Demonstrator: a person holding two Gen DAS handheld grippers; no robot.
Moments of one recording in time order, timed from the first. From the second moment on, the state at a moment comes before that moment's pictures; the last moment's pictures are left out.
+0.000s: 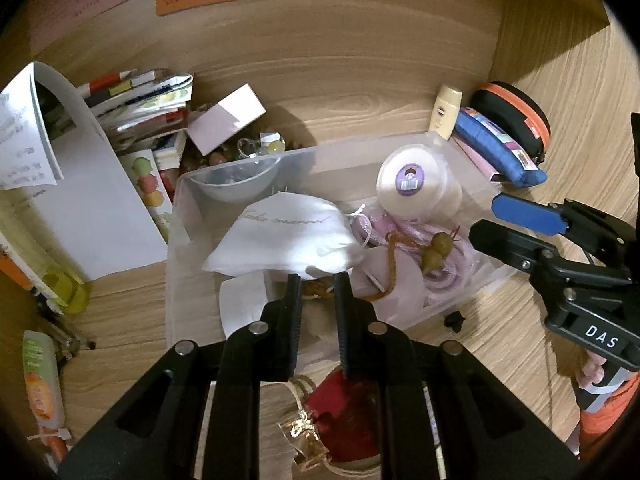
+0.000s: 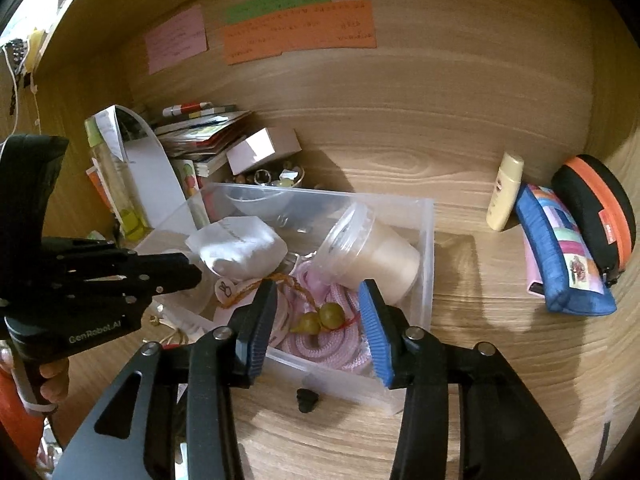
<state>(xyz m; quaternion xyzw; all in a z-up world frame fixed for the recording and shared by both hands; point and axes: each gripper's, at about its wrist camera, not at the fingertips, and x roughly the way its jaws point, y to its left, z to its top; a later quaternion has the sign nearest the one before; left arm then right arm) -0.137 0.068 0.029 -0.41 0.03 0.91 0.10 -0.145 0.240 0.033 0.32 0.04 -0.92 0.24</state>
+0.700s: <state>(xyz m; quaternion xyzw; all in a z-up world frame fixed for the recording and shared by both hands) -0.068 0.033 0.043 -0.37 0.01 0.93 0.06 -0.091 0.245 0.049 0.31 0.06 -0.93 0.21</state>
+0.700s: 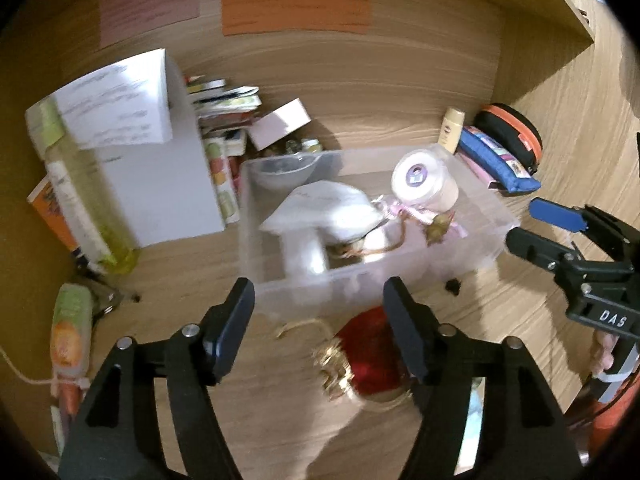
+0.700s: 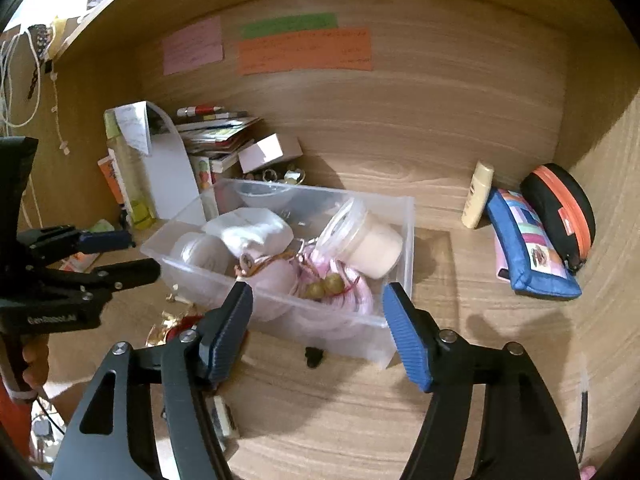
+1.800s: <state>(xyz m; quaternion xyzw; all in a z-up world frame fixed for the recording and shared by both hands) -0.030 0.015 -0.016 -0.43 0.01 0.90 0.05 -0.081 0.223 -0.005 0.41 0.01 -0.86 0.29</state>
